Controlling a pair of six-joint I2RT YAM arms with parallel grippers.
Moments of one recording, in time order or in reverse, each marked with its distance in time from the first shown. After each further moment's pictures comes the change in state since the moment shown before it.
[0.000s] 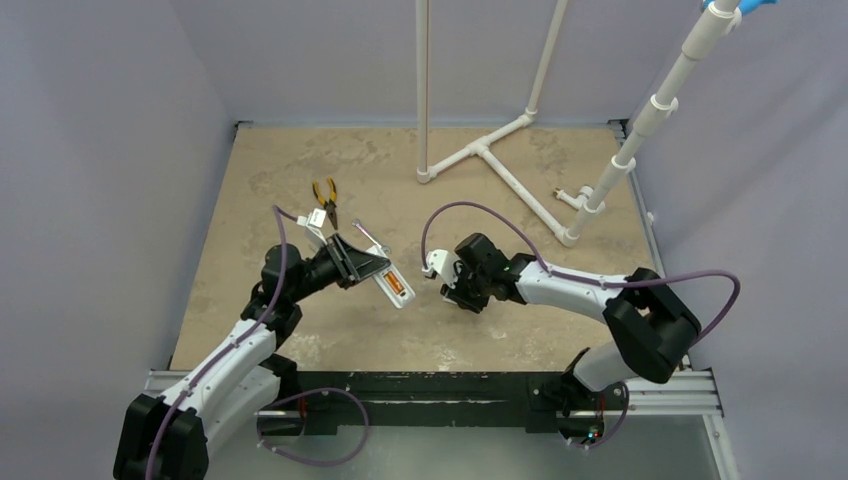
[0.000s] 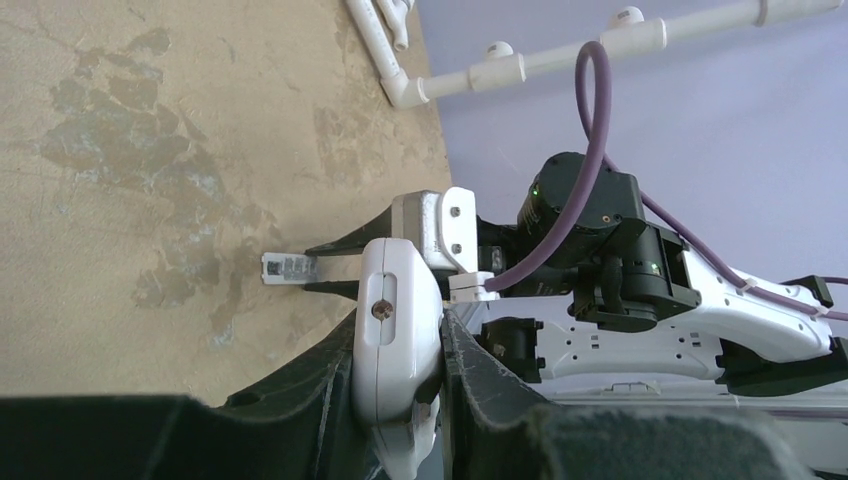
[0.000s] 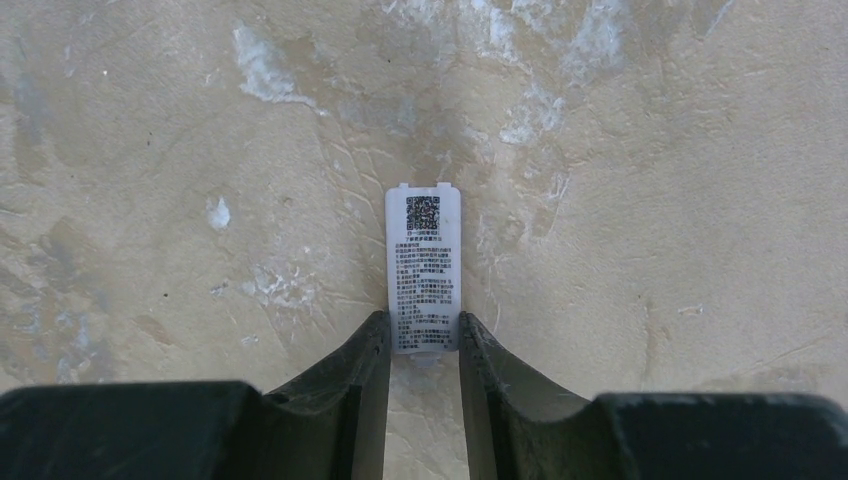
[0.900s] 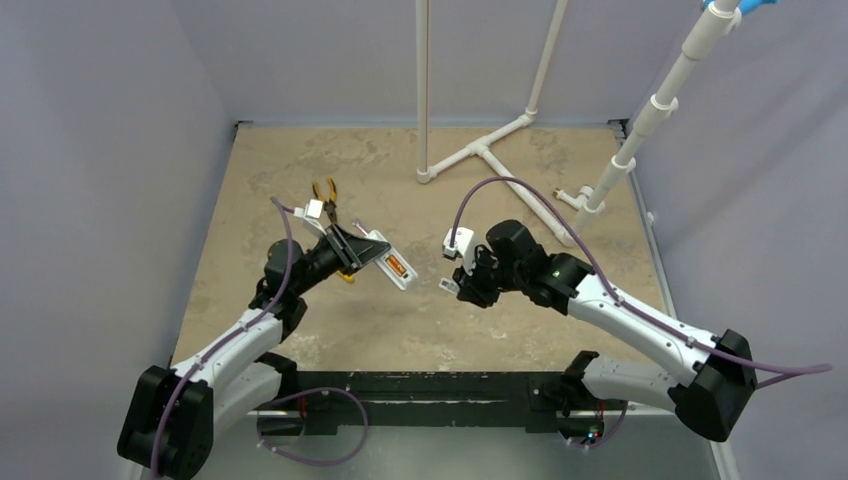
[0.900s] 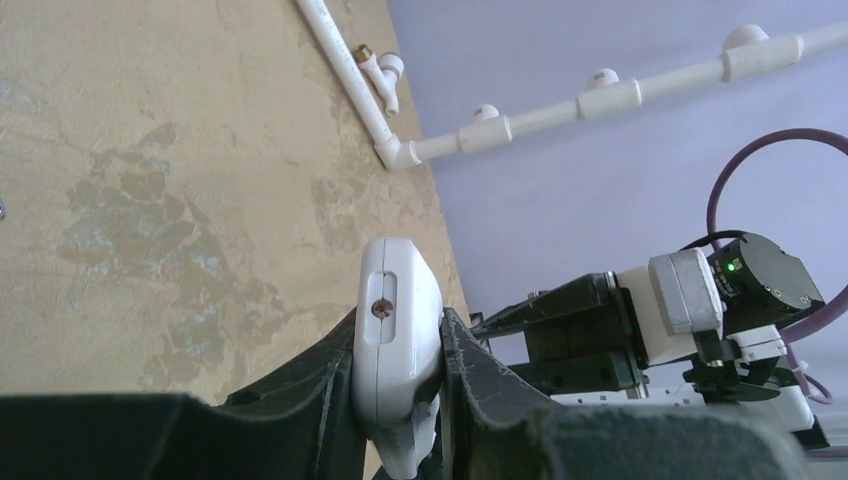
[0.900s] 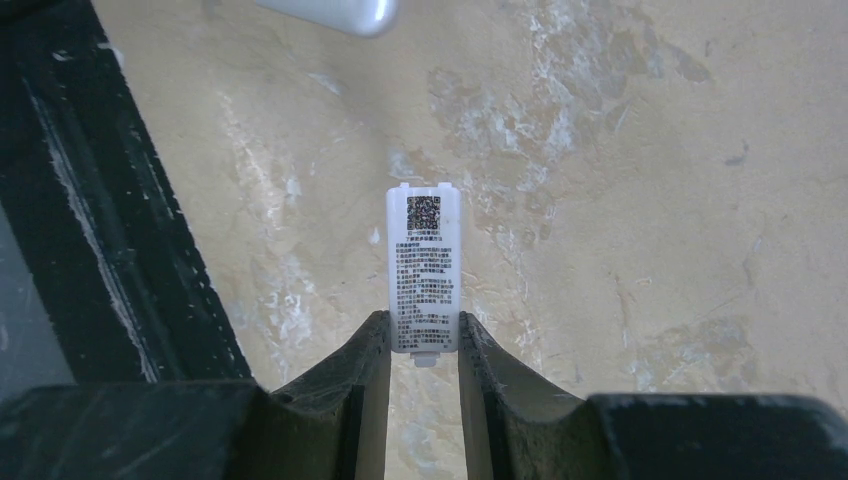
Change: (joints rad) left arm 0.005 0.136 0.000 0.212 -0.066 -0.010; right arm 0.000 -0.373 0.076 -0.196 -0.113 0.167
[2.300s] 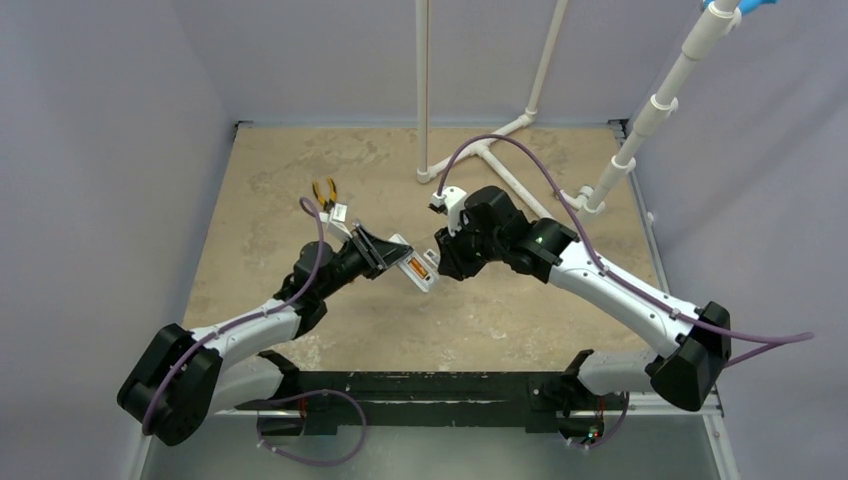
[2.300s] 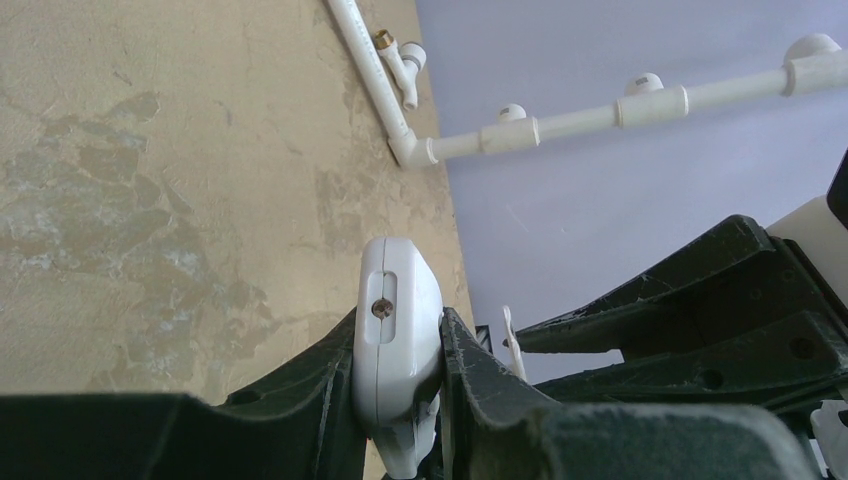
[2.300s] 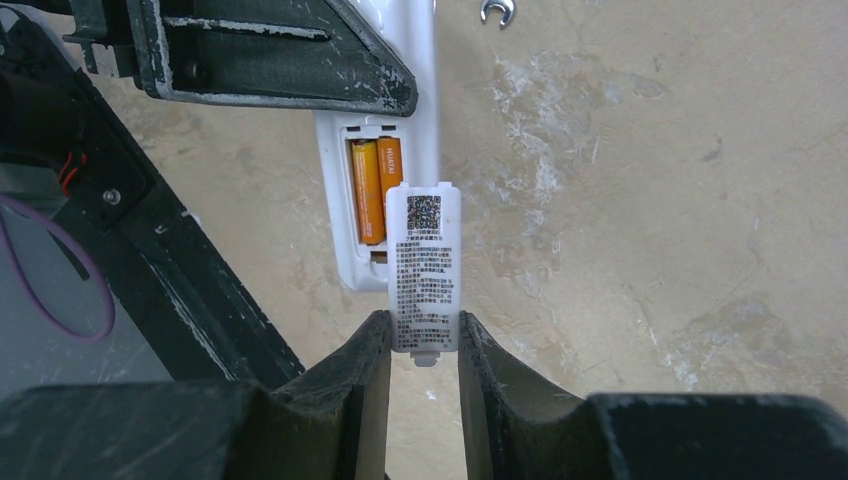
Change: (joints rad) left arm -0.225 0.180 0.027 0.122 -0.261 -0.043; right arm 0.019 0.166 0.335 -0.138 0.089 0.333
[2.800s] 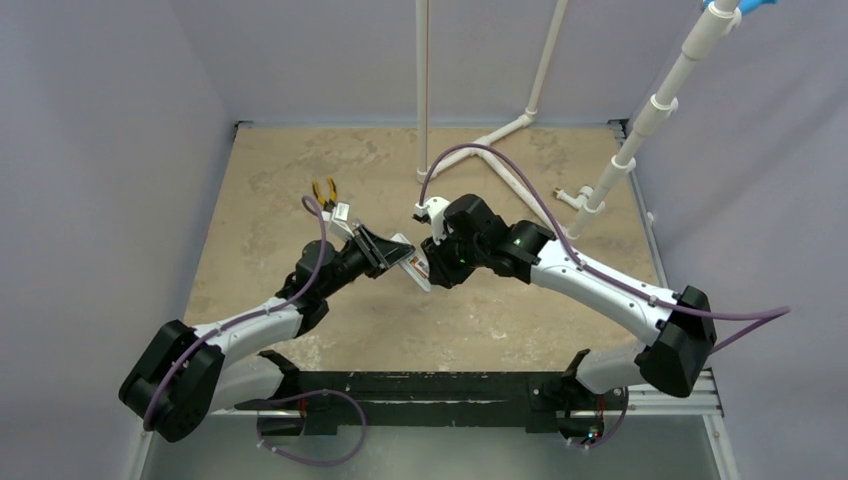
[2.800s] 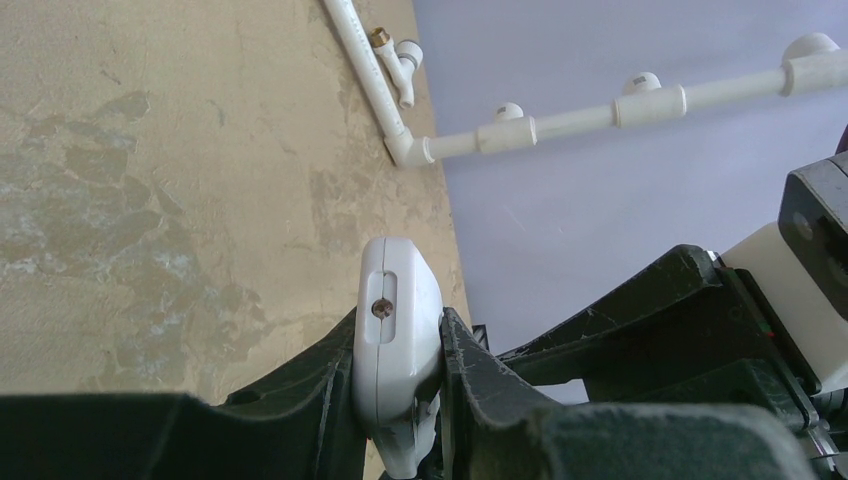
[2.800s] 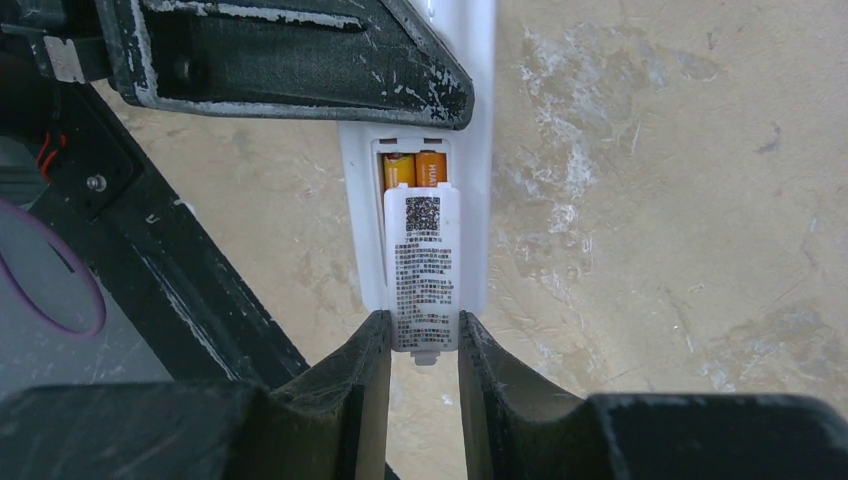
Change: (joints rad) left arm -0.012 0.021 0.012 0.012 -0.003 -0.006; right arm 0.067 0.083 0.005 0.007 0.029 0.034
